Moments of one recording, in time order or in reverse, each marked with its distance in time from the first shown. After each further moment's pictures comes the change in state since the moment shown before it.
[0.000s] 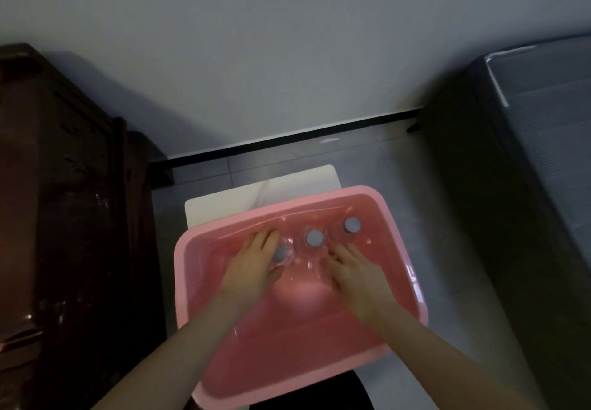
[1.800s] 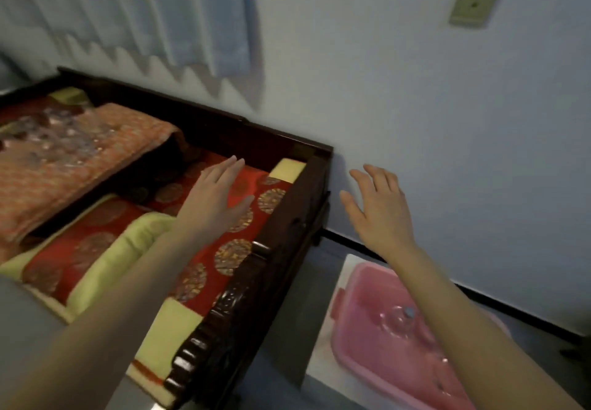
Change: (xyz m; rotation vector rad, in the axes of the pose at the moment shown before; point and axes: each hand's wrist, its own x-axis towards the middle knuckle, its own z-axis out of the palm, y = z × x) left_hand -0.335 0.006 -0.325 0.292 0.874 -0.444; right_hand 0.006 -0.291 -0.239 0.130 0.410 -0.525
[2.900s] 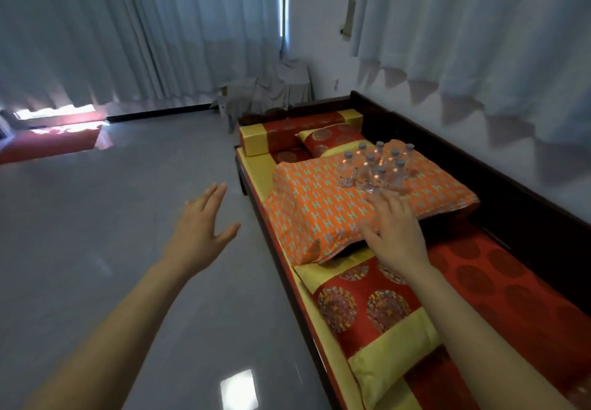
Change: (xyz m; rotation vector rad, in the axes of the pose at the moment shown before) left_hand -0.295 -0.617 -0.390 0.267 0.192 -0.844; right_hand 0.123 -0.738 0.335 0.203 -0.252 -0.626
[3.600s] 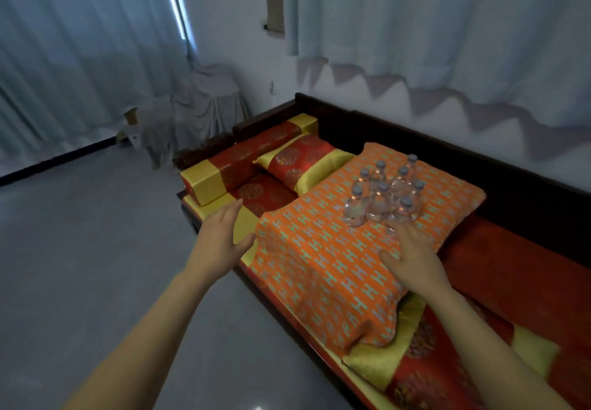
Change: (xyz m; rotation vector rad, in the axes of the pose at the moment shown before) left_hand 0.389 -0.134 0.081 -0.122 -0.222 0.338; right_hand 0.238 -0.041 0.139 0.095 -0.002 0.451
